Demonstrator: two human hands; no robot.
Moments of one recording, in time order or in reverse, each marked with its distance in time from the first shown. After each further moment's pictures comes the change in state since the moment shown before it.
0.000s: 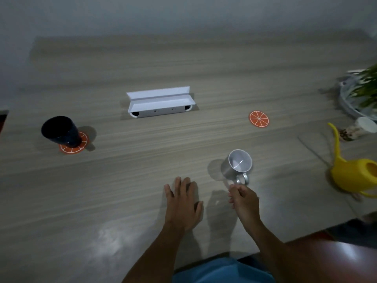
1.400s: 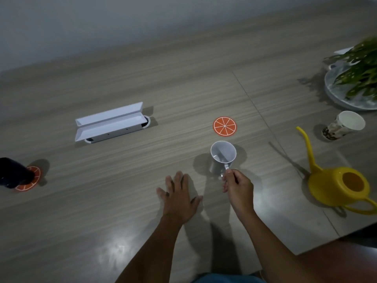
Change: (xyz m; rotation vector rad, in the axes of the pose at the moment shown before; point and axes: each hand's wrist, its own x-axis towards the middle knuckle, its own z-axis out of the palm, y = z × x) left_hand 0.134 0.142 0.006 0.051 -0.153 -0.169; right_hand 0.141 -0.030 -0.113 0.214 -0.034 -0.118
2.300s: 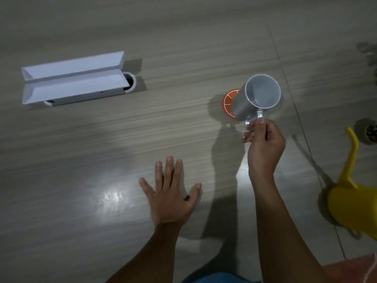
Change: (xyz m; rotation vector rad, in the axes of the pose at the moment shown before) left_hand 0.019 0.015 0.037 -0.145 0.183 -0.170; right_hand 0.131 -0.036 0.019 0.109 0.217 -0.097
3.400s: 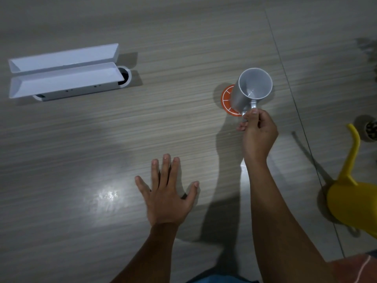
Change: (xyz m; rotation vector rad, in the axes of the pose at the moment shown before) left_hand 0.000 0.000 0.004 -0.043 0.071 0.005; right_hand 0.029 0.023 0.016 -0.034 -0.010 -0.003
